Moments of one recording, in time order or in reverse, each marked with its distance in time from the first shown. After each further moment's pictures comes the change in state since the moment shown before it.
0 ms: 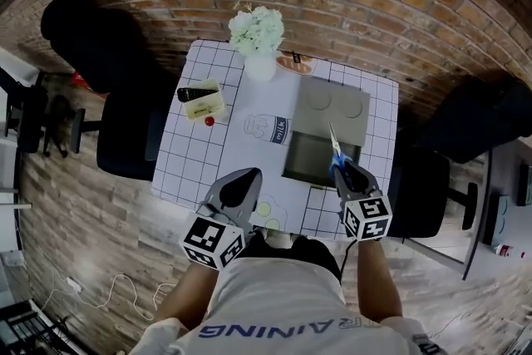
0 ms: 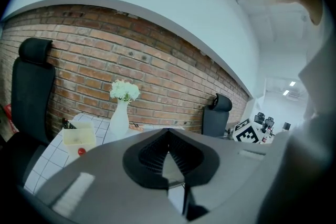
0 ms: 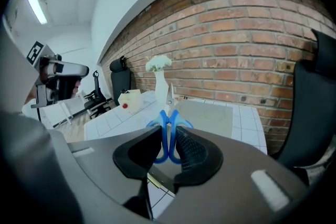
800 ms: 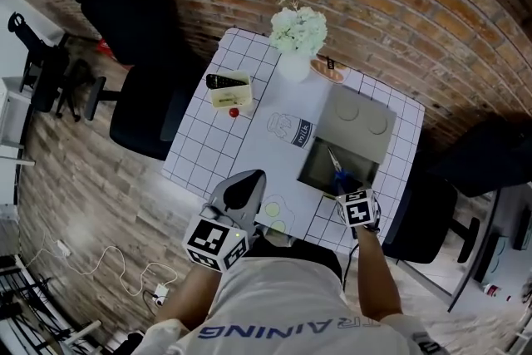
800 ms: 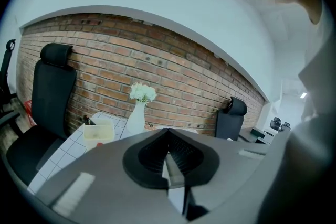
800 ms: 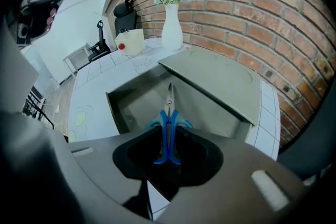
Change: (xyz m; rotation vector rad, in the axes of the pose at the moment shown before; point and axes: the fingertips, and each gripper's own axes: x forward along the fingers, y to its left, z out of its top) left arm -0.026 0.027 -0.004 -0.051 -0.039 0.160; right arm 0.079 -0.012 -0.107 -0.227 0.474 0.005
